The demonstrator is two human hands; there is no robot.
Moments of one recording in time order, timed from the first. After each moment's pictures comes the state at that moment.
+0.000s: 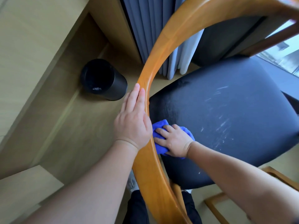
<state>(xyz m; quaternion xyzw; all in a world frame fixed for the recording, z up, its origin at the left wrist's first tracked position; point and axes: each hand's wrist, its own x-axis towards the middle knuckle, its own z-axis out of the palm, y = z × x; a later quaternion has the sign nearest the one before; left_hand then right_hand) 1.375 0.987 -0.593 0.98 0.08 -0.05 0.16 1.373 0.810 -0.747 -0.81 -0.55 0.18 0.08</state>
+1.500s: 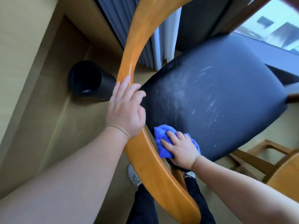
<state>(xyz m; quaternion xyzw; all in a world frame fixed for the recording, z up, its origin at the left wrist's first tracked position) 1.379 0.985 -0.589 0.99 -0.08 -0.05 0.14 1.273 0.770 -0.736 -0.91 -0.33 0.21 0.13</state>
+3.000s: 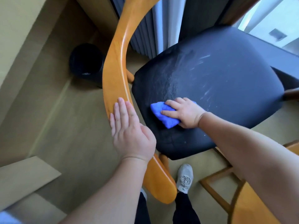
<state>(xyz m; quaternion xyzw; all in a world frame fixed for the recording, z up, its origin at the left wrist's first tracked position) 1.253 0.890 -0.599 0.97 0.23 -0.03 0.11 1.369 0.715 -0.746 -0.84 -0.52 0.15 0.07</state>
